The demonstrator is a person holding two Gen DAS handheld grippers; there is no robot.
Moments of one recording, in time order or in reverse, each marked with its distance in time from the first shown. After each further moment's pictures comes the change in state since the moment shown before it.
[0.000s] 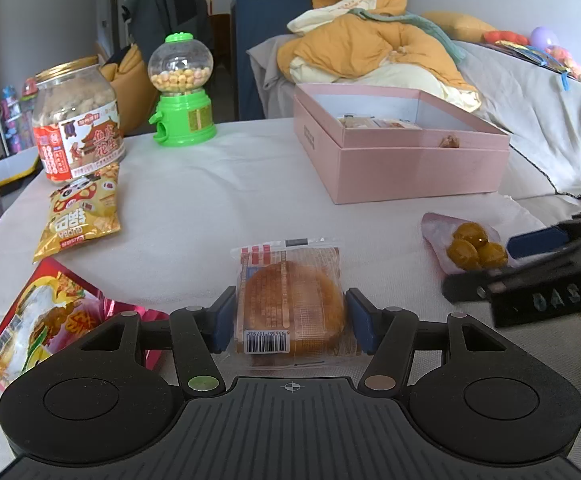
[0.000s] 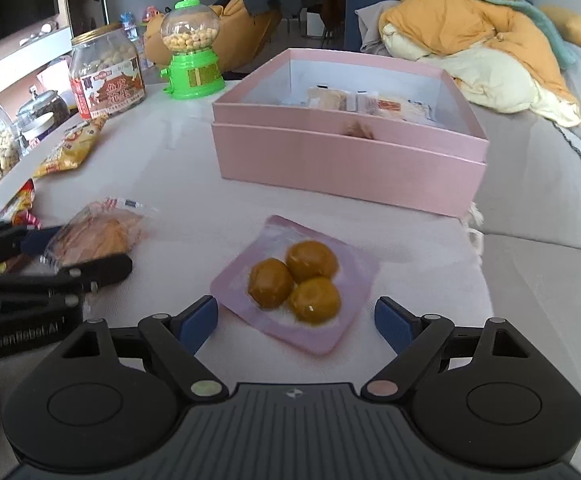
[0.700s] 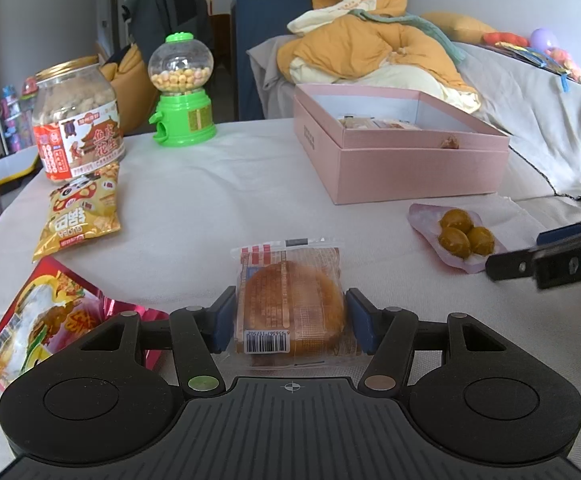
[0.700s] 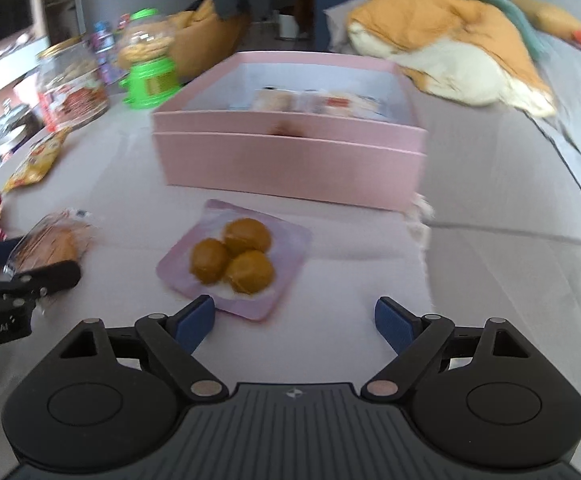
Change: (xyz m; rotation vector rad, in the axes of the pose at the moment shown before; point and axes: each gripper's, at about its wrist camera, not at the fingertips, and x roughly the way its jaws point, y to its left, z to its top) left arm 0.001 0.000 0.001 -0.004 -0.003 -0.003; right arm -0.006 -0.037 -0.002 0.063 -0.003 -0.061
